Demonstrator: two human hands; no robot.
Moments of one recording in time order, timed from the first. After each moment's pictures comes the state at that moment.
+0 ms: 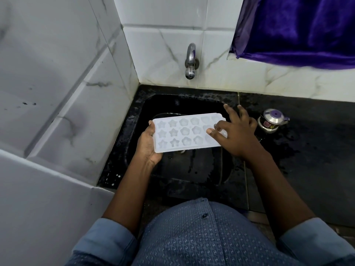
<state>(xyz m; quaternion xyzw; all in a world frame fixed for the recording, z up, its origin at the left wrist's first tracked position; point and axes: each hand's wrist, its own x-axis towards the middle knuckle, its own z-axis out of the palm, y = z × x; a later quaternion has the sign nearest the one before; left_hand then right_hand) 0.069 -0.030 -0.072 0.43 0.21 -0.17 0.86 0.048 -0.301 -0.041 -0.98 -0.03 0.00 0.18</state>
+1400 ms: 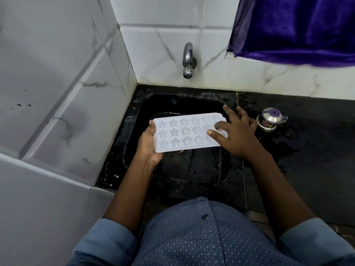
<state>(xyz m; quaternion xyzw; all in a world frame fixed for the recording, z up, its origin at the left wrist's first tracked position) 0.070 -0.040 -0.074 0.43 0.20 -0.17 0.86 0.045 -0.313 -0.044 -0.98 -0.04 0.00 0.20</state>
